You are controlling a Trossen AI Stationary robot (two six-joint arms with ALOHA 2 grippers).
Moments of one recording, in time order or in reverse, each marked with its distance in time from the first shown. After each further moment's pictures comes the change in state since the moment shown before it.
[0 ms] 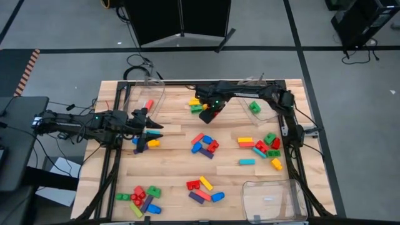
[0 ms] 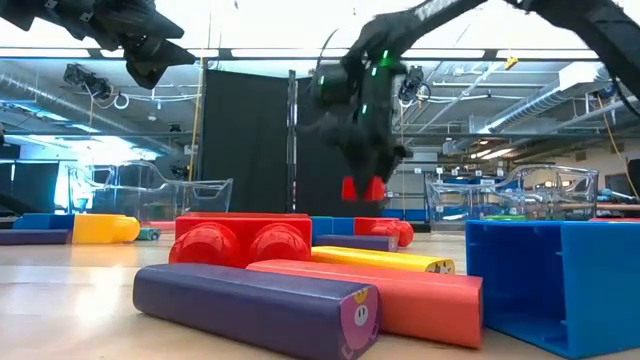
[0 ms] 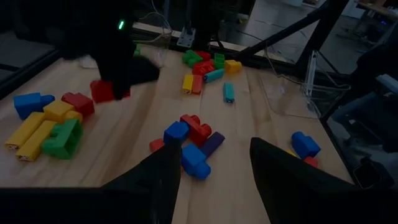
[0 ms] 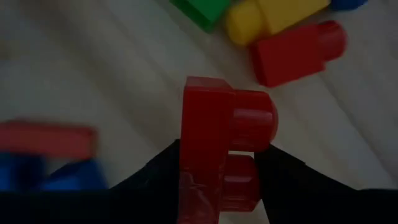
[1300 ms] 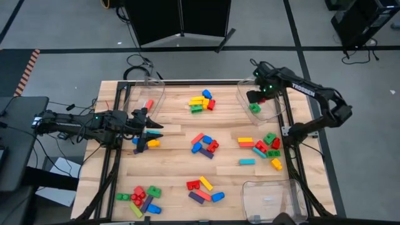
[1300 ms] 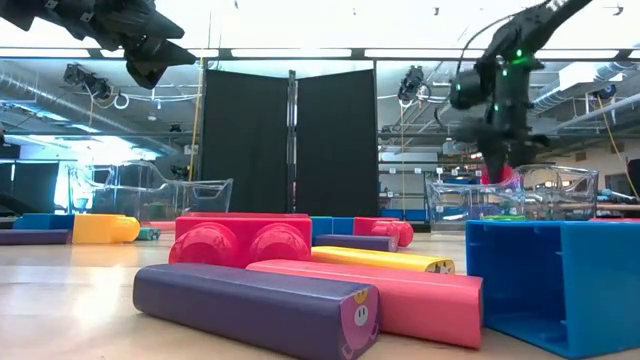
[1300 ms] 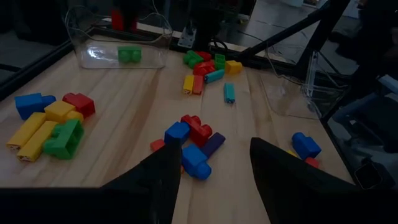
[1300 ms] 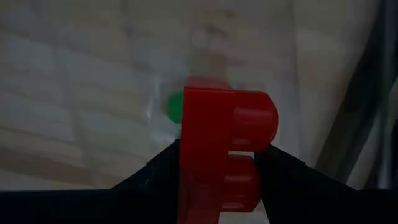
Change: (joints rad) left arm 0.000 0.000 0.000 0.001 -0.003 0.000; right arm -0.575 -0.666 -0.738 0.075 0.023 0.019
